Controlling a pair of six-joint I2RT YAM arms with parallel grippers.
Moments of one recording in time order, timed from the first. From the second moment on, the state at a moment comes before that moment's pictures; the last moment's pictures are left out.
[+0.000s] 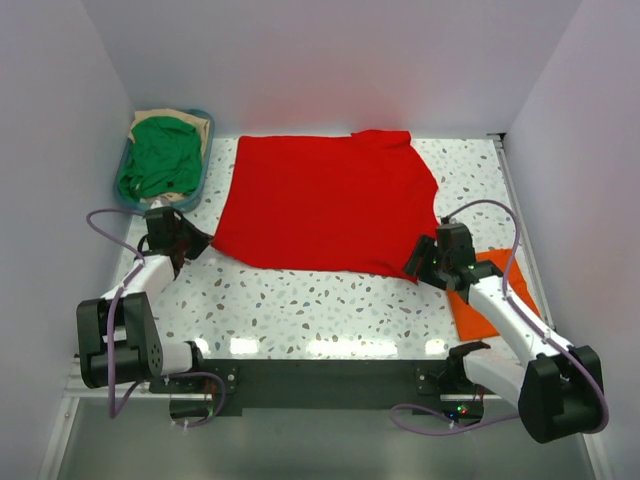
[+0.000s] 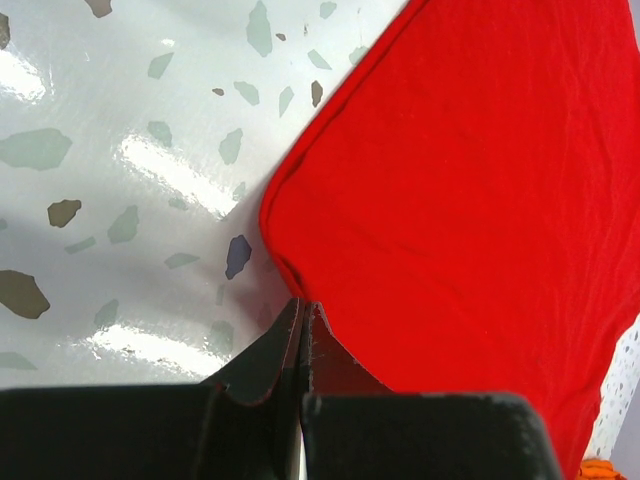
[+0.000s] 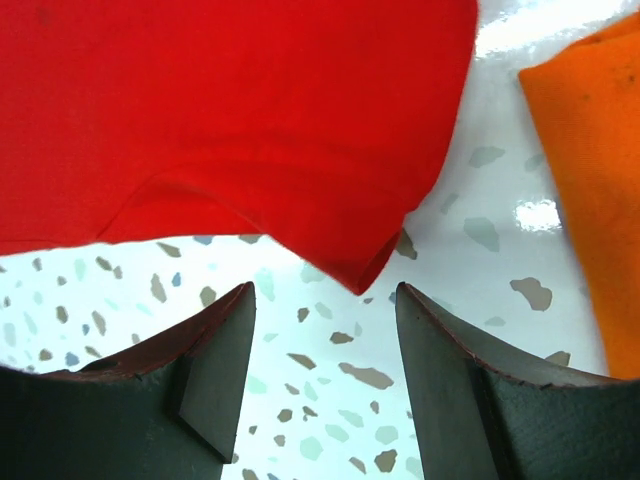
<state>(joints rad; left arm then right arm) 0.17 1.32 0.59 0.00 0.18 -0.74 0.23 1.05 0.60 -0.45 -0.01 0.61</state>
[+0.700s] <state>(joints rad) 0.17 1.42 0.72 -0.06 0.19 -0.72 0.24 1.40 0.87 -0.38 0.06 0.61</state>
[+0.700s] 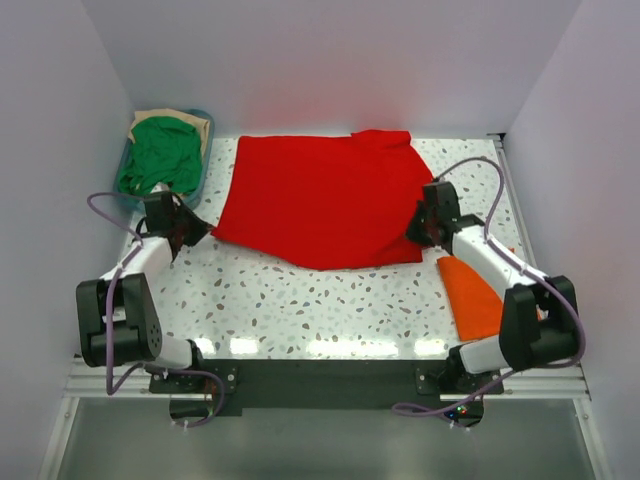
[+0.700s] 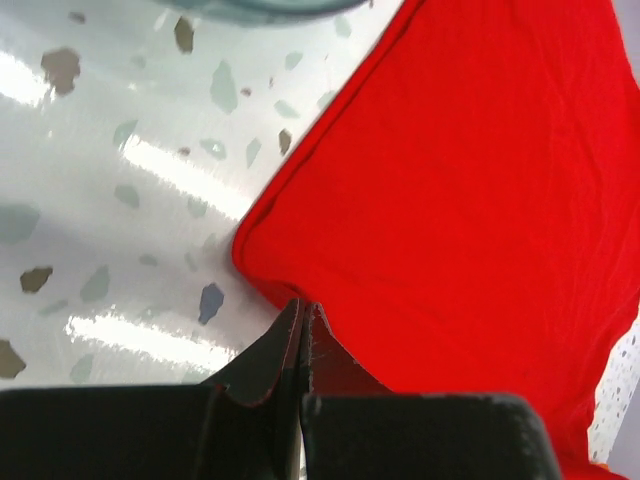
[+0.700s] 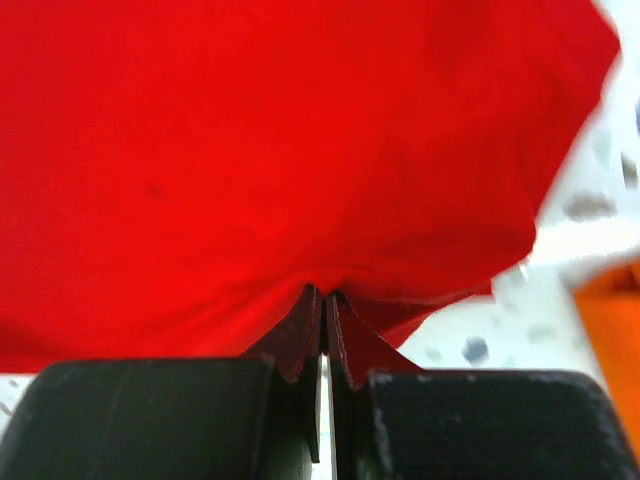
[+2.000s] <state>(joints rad) 0.16 1.66 0.94 -0.07 0.20 -0.70 0.14 1.52 0.87 -0.38 0.12 0.54</state>
